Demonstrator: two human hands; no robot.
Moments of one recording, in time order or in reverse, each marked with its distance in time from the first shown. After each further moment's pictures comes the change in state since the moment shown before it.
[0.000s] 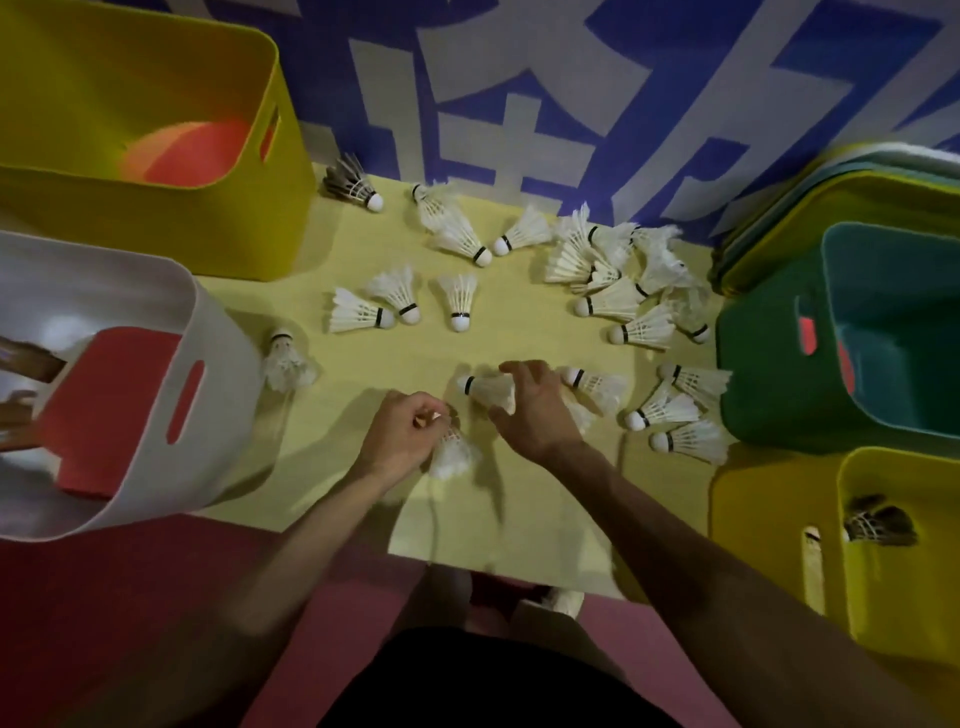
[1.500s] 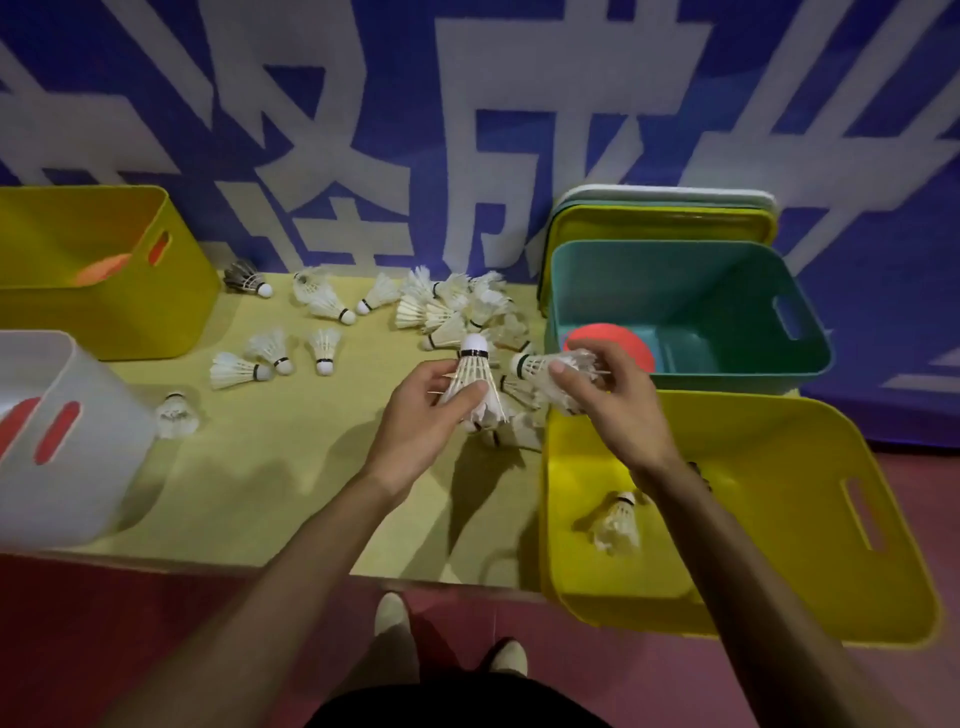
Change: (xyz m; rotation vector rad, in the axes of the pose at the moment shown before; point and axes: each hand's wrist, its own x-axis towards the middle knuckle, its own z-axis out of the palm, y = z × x) left_hand -0.135 0.220 0.152 -0.368 0.038 0.222; right_hand -0.185 0.176 -0.200 0.719 0.442 -0.001
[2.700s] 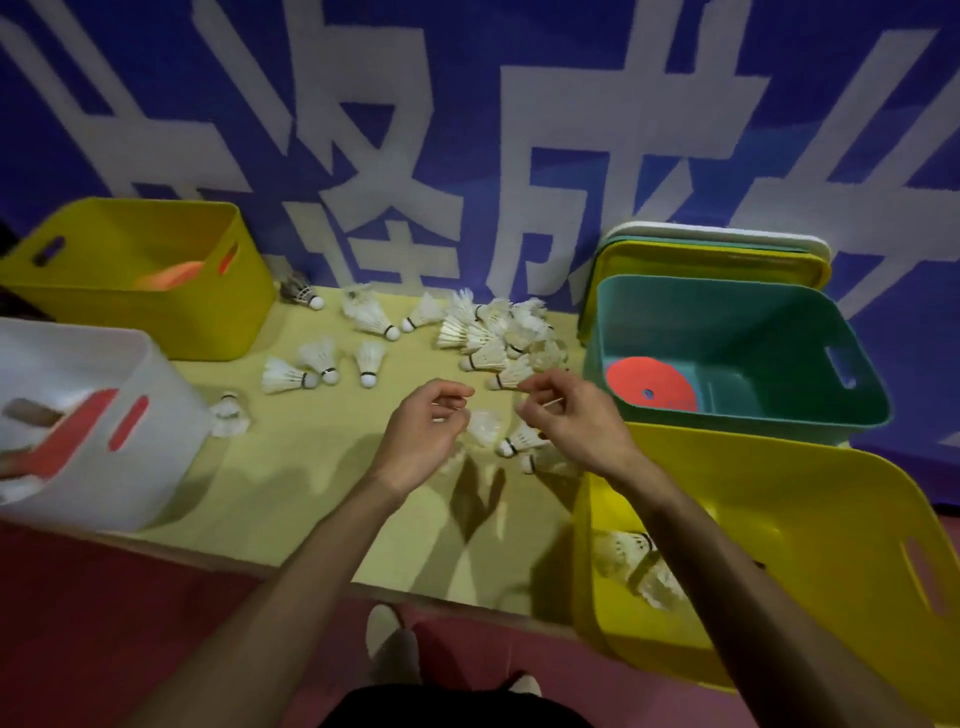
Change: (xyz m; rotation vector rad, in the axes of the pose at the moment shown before) left_hand 0.012 -0.009 -0.041 0.145 0.068 0.023; right_hand 0.021 -0.028 0.056 -0.223 -0.299 -0.096
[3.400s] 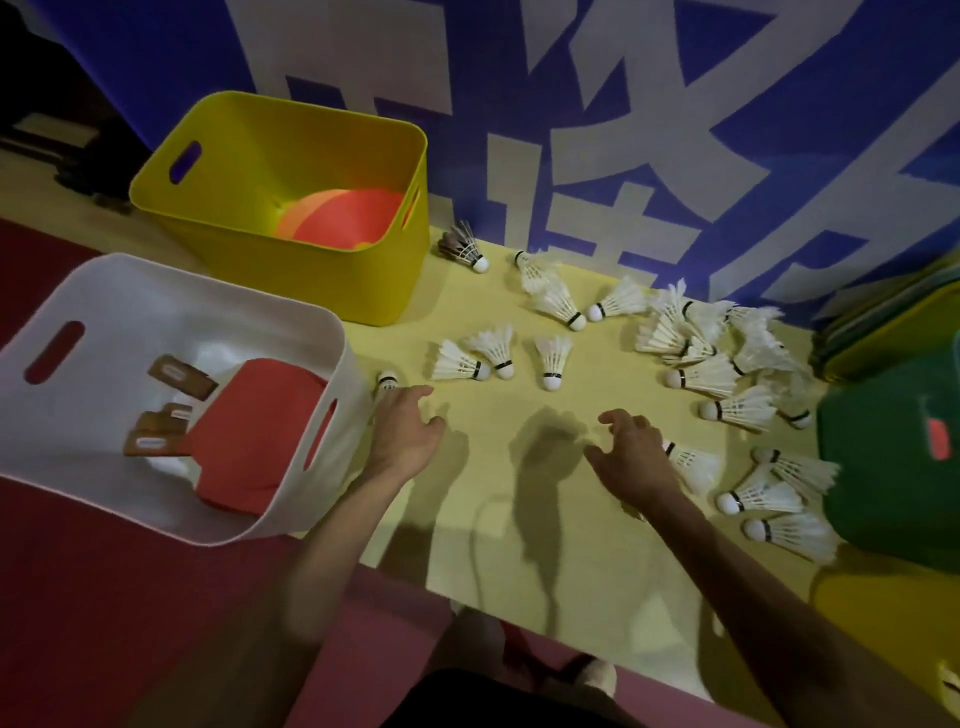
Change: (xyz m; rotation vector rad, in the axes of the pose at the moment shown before) left_hand 0.128 -0.198 -0.244 0.435 0.142 -0.298; right_hand 0.138 -0.023 0.240 -0.514 -0.148 0.298
